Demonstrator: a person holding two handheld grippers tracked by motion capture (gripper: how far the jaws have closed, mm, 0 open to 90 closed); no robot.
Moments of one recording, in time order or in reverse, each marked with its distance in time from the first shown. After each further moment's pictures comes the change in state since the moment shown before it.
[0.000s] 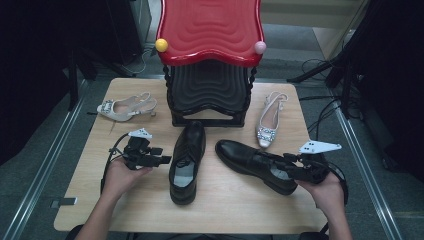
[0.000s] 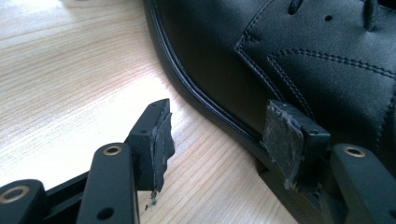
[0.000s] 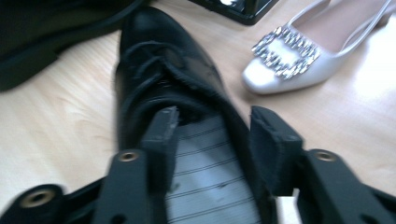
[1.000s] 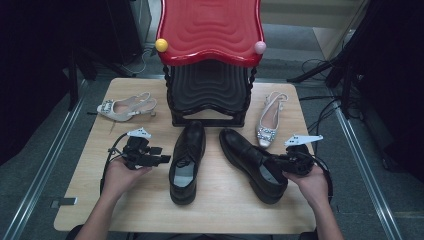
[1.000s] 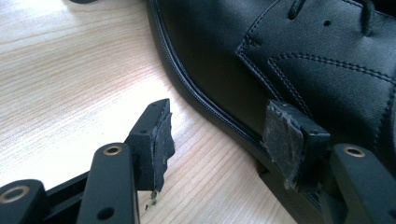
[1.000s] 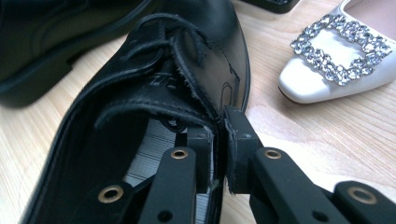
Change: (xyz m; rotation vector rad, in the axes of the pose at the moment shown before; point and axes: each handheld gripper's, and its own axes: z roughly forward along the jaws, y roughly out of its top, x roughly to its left) left arm 0.000 0.000 -0.003 -0.018 0.002 -0.001; right arm 0.003 0.013 0.036 0.049 0.104 0.112
